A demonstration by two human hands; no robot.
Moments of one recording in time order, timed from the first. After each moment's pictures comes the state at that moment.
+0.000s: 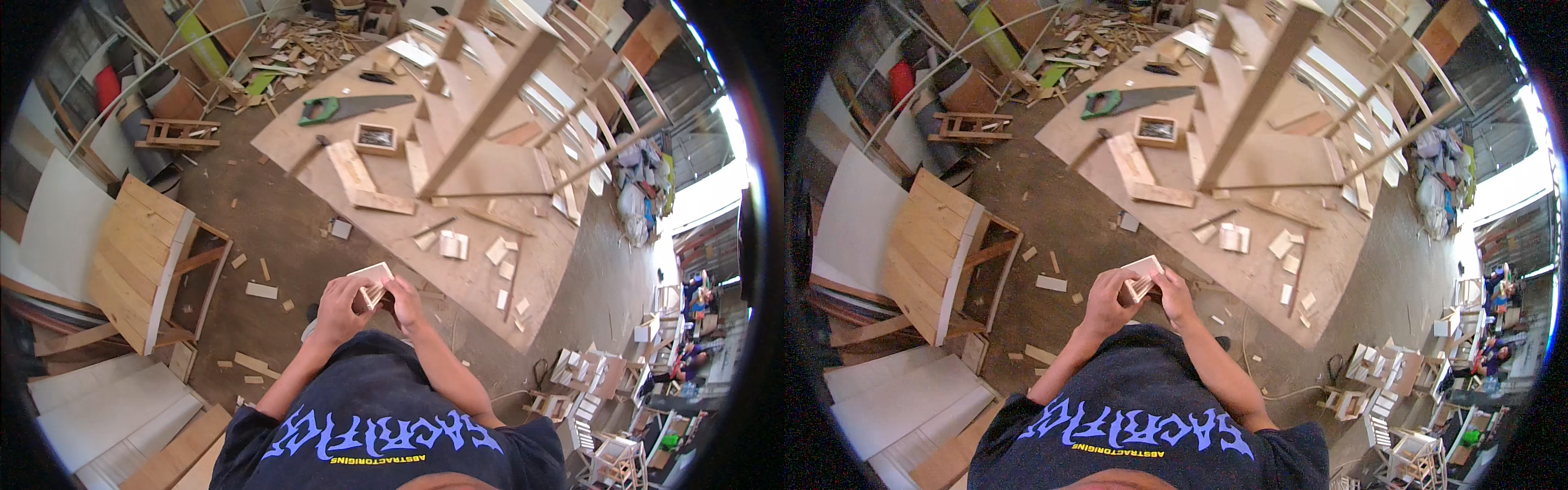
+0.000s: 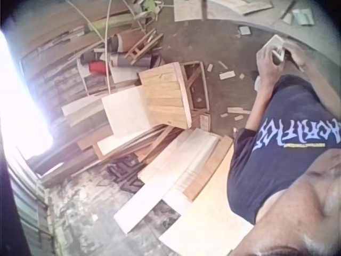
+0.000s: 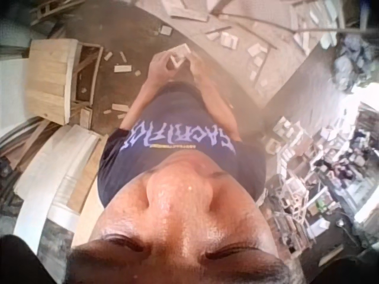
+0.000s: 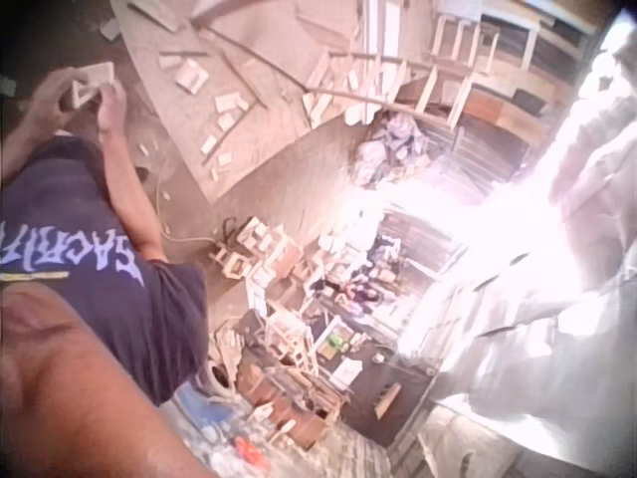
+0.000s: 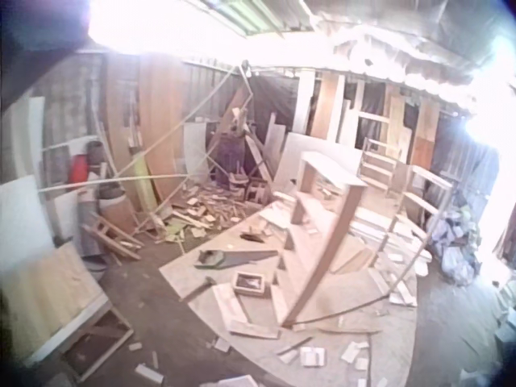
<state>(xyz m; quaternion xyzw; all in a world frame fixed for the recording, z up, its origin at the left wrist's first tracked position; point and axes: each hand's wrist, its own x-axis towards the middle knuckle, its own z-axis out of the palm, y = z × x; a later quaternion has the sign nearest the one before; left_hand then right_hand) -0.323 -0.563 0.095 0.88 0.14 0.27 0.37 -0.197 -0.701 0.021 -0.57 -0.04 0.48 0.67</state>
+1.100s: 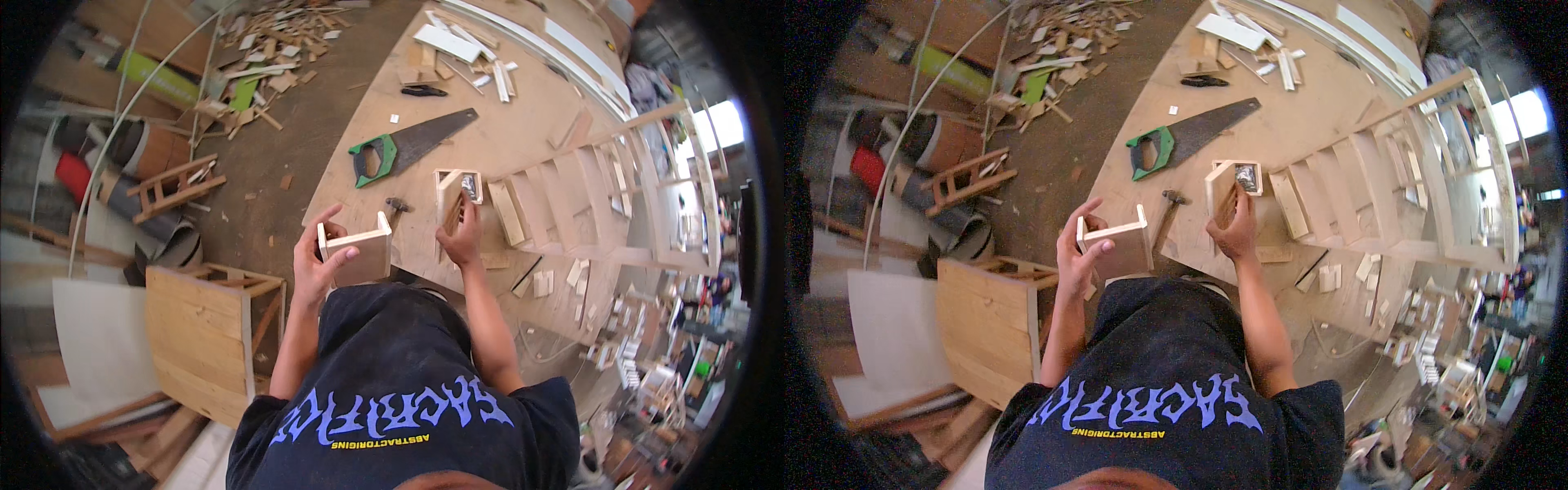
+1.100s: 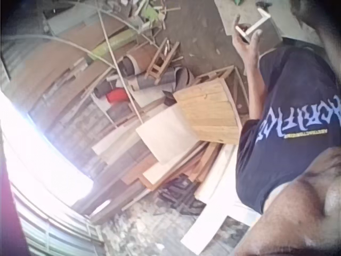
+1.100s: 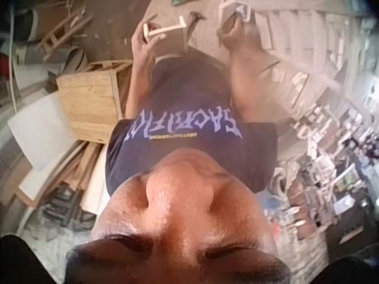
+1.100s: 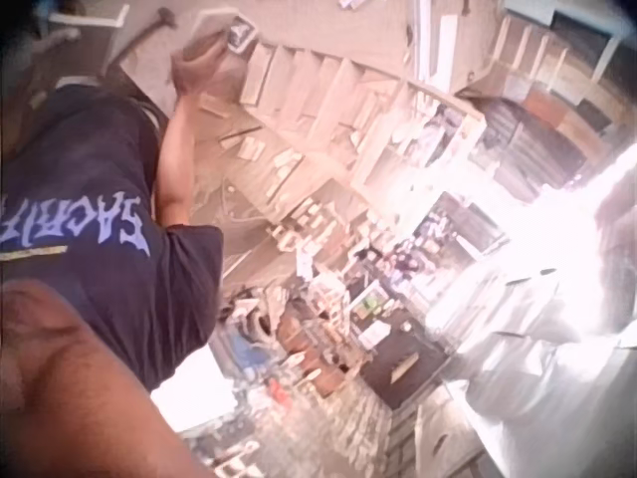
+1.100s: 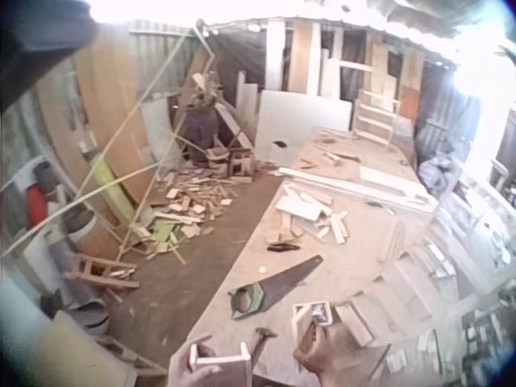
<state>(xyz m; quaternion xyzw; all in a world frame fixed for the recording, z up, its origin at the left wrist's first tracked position) -0.173 -0.090 0.151 0.64 0.17 0.16 0.74 0.005 -0.359 0.003 -0.87 -0.18 0.01 0.46</state>
